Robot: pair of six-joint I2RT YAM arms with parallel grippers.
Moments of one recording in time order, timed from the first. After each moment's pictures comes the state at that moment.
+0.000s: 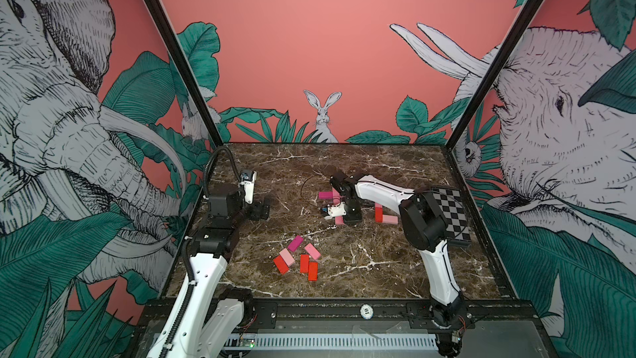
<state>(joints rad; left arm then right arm) -0.11 0.82 0.80 -0.50 0.06 0.13 0.70 2.19 1.70 -1.07 -0.01 -0.95</state>
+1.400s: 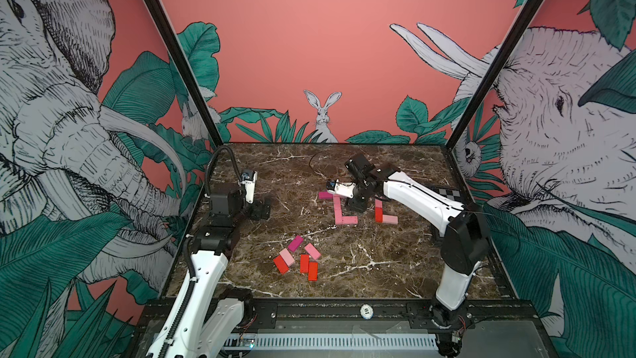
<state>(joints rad) -0.11 0.85 0.80 -0.50 0.07 0.13 0.67 1.79 1.56 -0.91 -0.06 -0.60</state>
